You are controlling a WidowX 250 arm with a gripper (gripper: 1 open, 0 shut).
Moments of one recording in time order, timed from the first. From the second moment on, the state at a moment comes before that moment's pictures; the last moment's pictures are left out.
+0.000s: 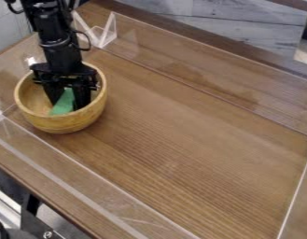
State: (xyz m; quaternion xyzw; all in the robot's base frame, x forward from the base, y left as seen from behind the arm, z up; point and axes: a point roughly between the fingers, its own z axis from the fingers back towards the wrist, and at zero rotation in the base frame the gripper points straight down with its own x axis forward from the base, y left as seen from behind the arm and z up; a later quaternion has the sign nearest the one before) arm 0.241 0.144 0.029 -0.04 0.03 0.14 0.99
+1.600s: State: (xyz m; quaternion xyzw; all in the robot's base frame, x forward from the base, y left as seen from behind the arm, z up) arm 0.234 0.117 0.035 -0.06 0.10 0.13 0.99
